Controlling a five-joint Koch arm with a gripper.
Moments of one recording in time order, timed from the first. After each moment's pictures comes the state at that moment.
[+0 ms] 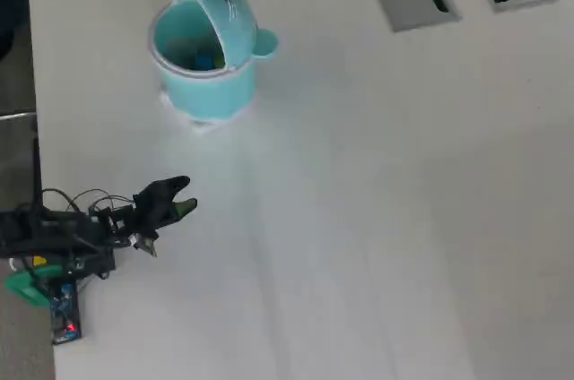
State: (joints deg) arm -7.8 131.1 175.4 -39.6 -16.2
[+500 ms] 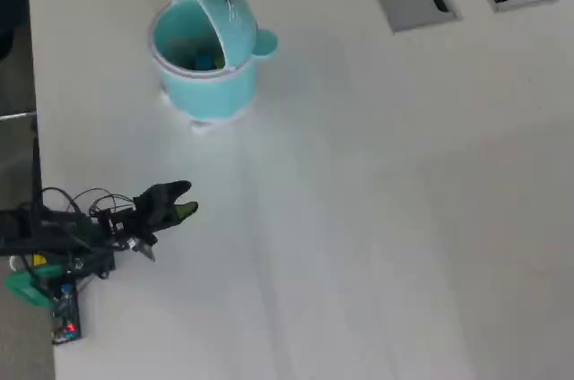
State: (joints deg) arm -5.8 131.1 177.5 -41.0 -13.4
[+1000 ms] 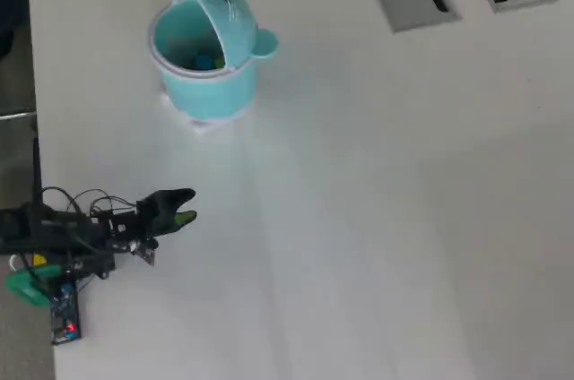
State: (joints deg) arm -4.7 131.1 177.5 -29.6 -11.7
